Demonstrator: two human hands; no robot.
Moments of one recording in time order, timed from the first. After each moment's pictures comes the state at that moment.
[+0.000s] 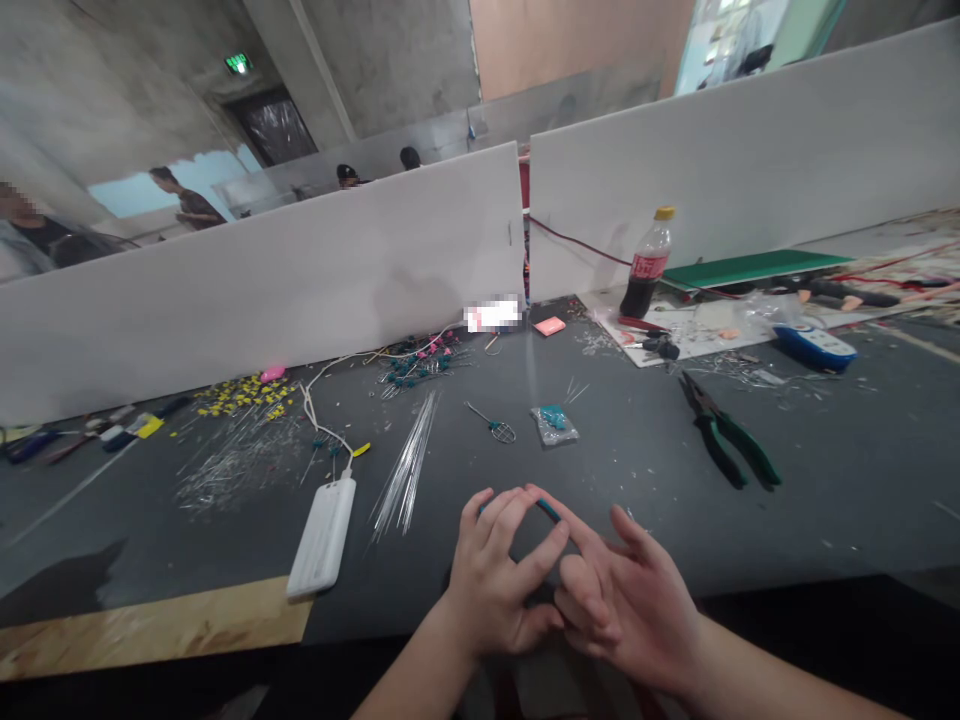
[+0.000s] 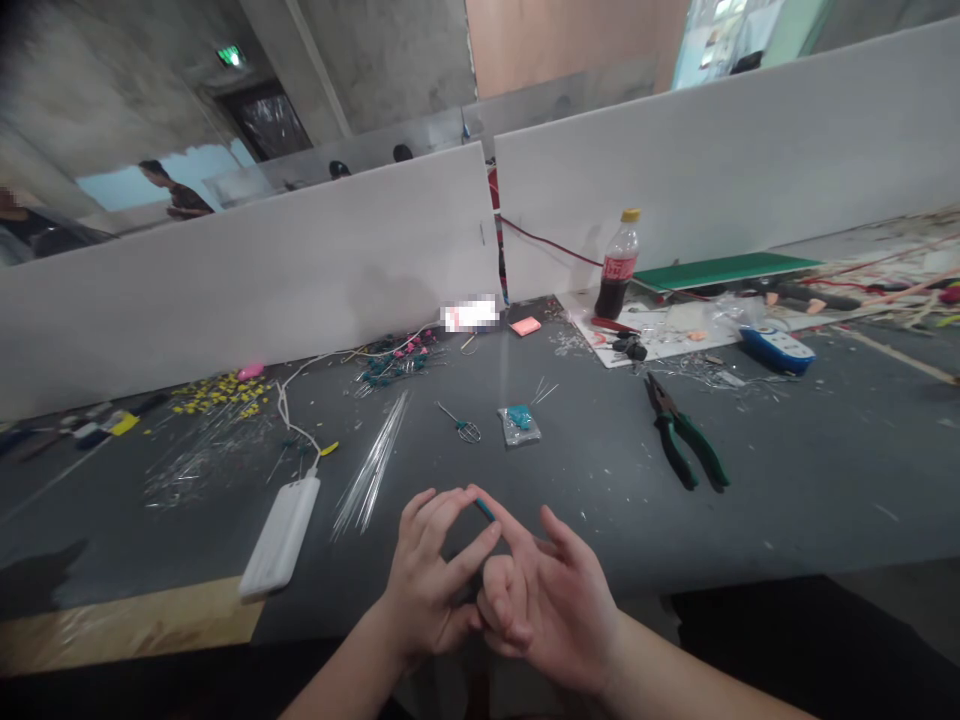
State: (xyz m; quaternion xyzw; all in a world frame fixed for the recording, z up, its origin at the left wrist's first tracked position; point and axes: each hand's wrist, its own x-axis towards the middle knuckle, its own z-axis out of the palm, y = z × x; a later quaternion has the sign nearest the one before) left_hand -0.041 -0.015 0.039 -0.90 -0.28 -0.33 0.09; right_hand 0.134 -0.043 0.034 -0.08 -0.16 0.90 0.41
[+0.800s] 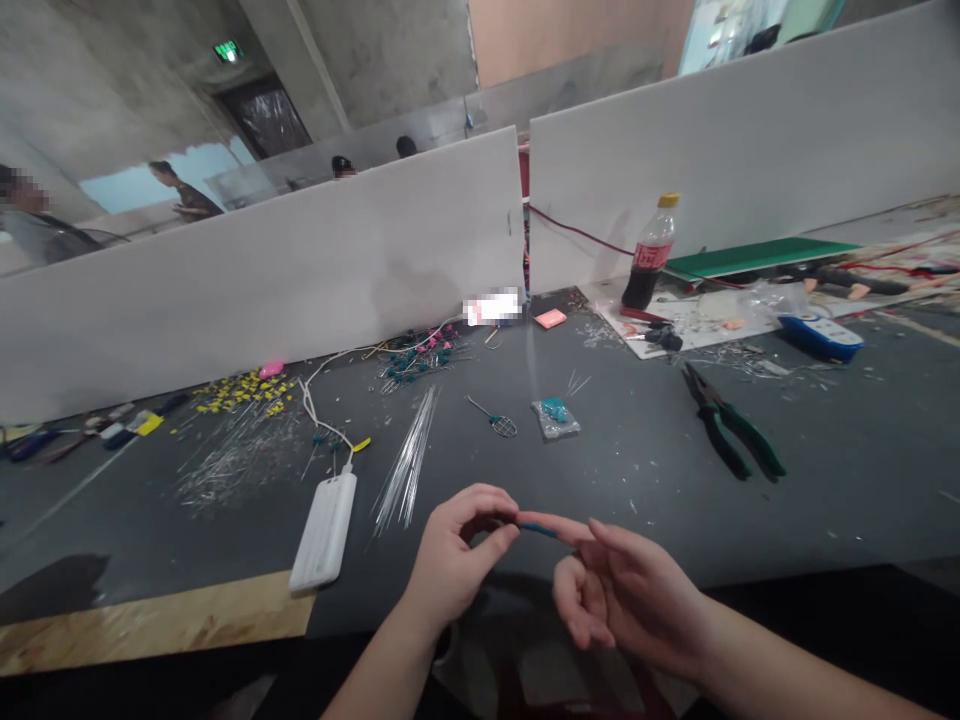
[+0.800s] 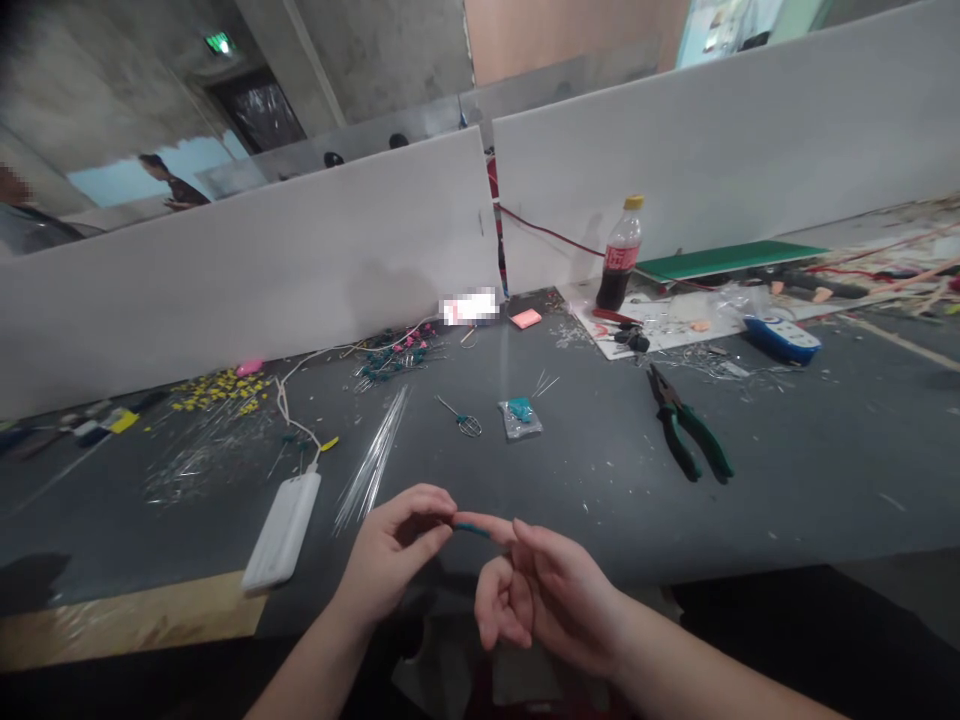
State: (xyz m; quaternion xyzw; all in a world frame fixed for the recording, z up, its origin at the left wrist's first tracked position) left_hand -0.057 -0.006 0.058 -0.67 -0.40 -0.43 -0.45; right_hand 0.143 -0.040 0.037 -0.16 -0.22 0.90 0.35
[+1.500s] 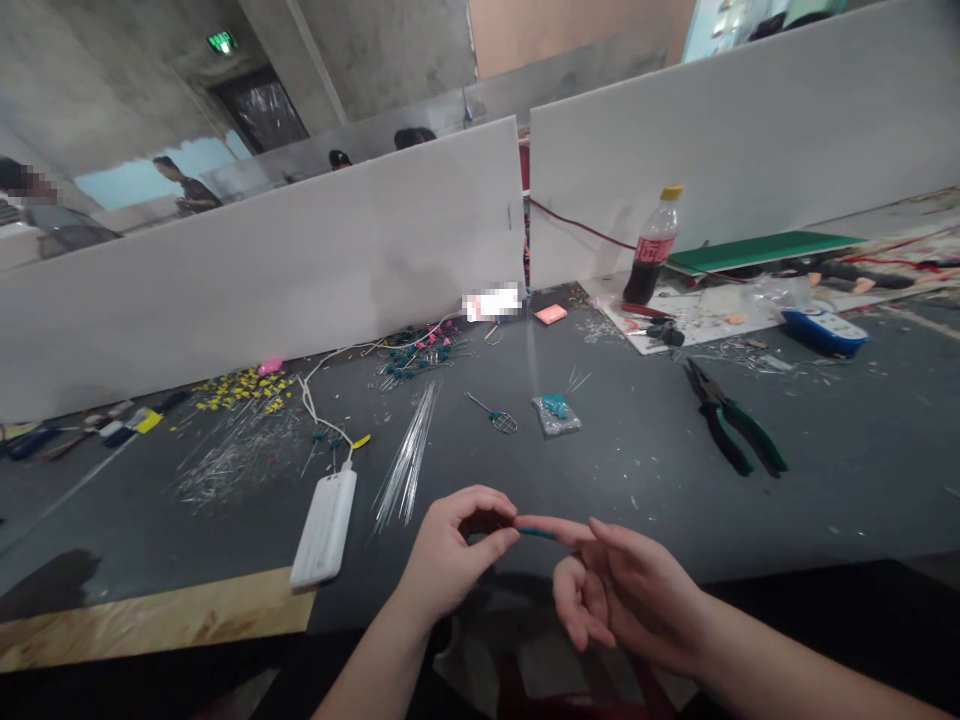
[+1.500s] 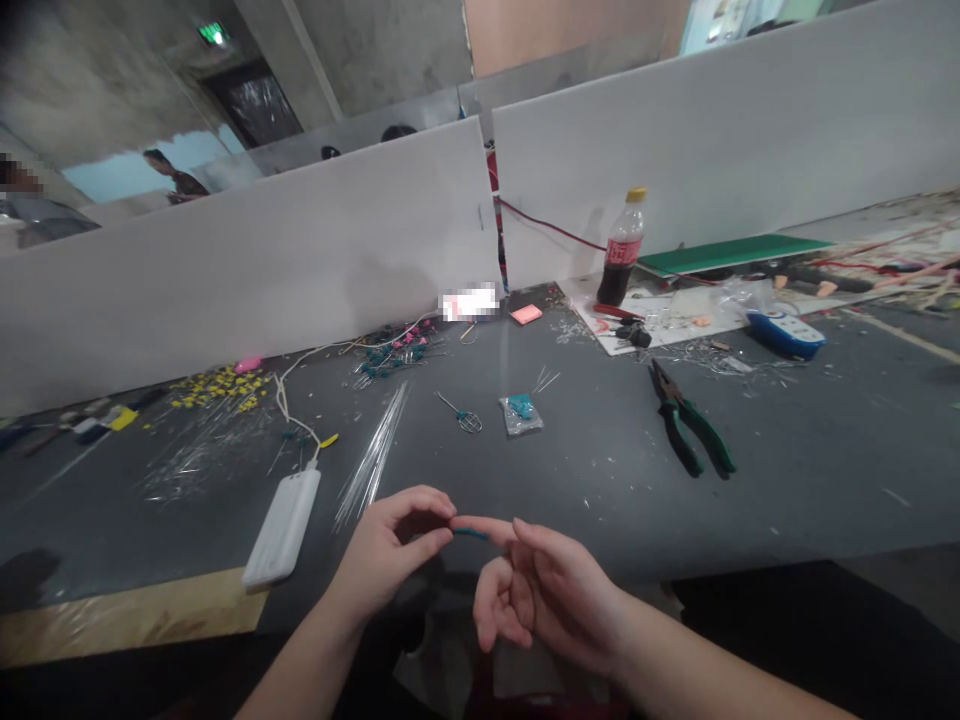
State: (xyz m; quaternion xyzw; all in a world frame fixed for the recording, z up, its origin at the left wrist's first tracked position) left_hand -0.061 -0.004 0.064 -0.64 -0.45 -0.37 -0.51; right_hand 0.143 -0.040 0.034 -0.16 -0.23 0.90 0.34
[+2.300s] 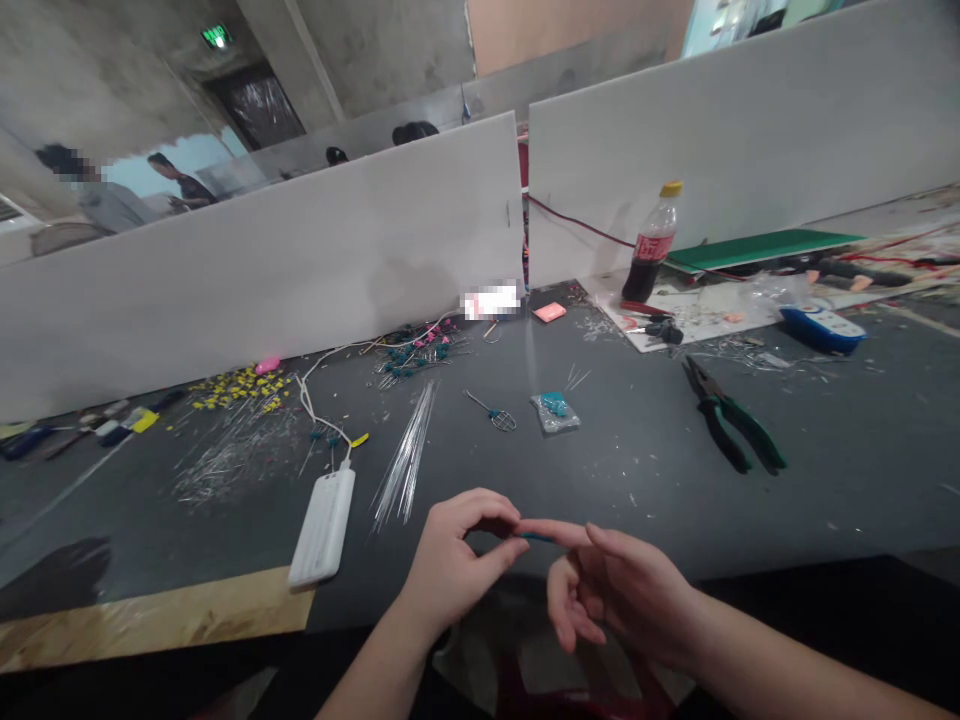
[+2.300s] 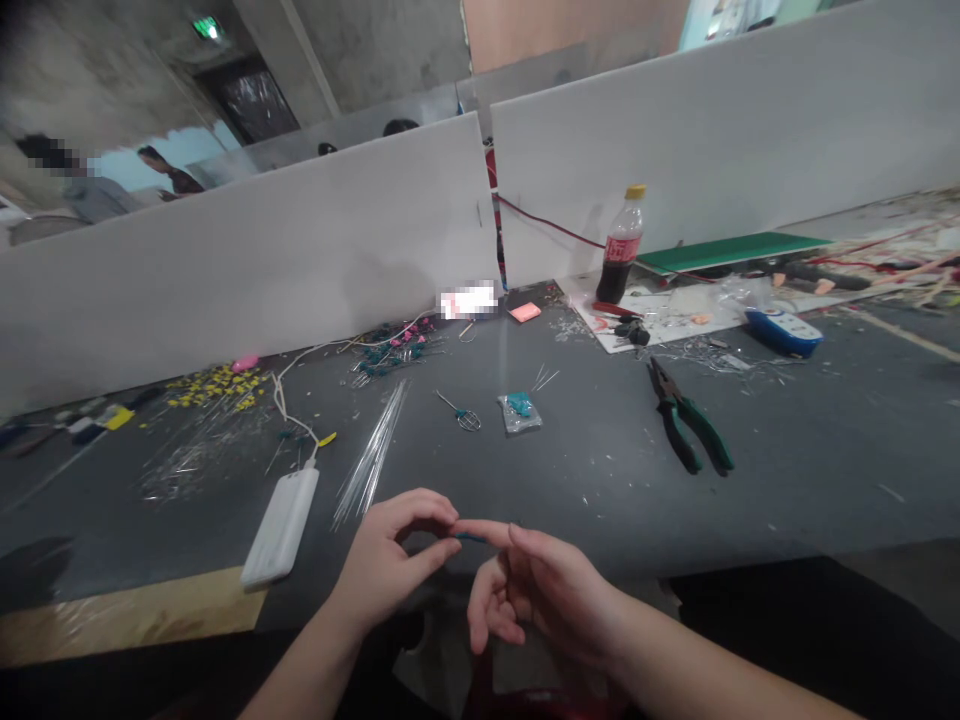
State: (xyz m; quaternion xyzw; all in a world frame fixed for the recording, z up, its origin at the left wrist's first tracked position) left_hand -0.060 -0.011 0.064 -0.73 -0.43 -0.36 -0.40; right_hand 0.140 -0.040 0.036 -0.18 -0.29 0.88 0.33
